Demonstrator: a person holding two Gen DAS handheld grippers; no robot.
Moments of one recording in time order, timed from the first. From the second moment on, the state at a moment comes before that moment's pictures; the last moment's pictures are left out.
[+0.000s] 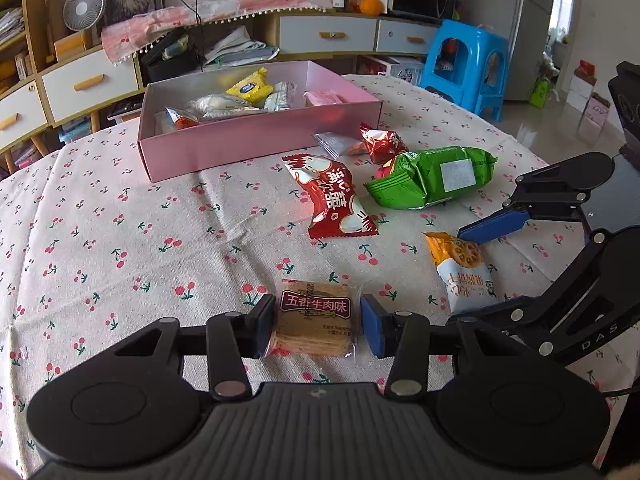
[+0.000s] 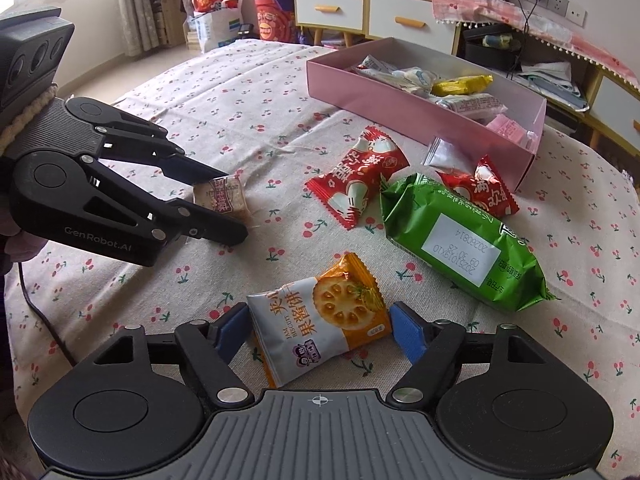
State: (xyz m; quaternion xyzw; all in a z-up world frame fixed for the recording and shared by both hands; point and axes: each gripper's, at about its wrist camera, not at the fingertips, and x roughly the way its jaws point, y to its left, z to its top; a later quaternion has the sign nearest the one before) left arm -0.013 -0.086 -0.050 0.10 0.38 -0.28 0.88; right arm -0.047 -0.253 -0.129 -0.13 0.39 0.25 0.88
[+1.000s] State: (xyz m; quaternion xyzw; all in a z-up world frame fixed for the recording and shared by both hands) left arm 0.025 -0.052 0.000 0.01 0.36 -0.22 0.91; right arm -0.032 -0.234 -0.071 -0.08 0.32 0.27 0.90
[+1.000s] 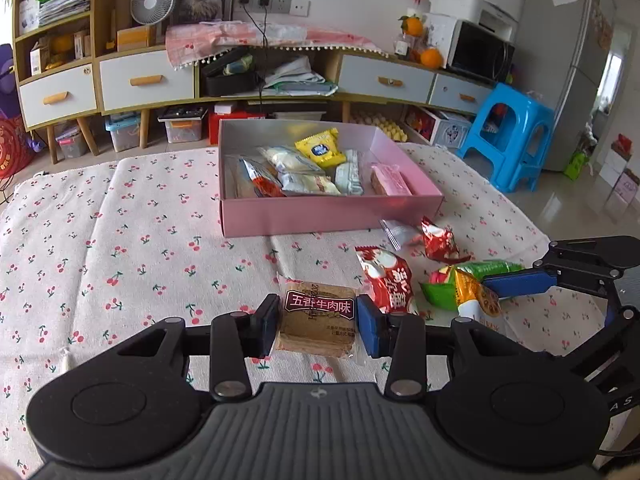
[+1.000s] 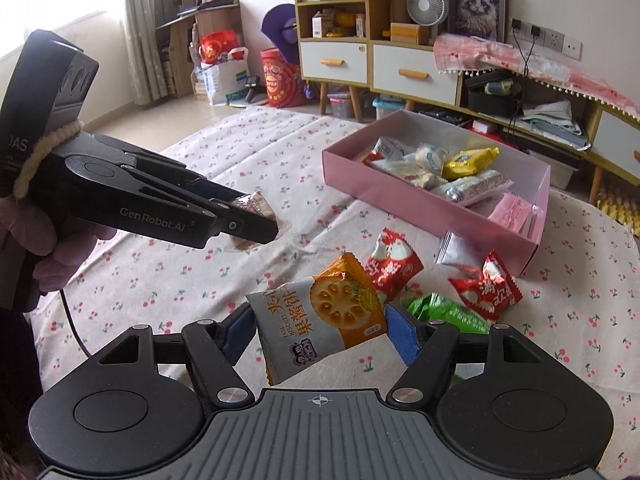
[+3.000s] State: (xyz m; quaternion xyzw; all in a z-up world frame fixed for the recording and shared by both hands) left arm 0.146 -0.079 -0.013 -0.02 0.34 -0.17 0.92; right arm 0.152 -0.289 -0.081 0.16 0.36 0.05 0.92
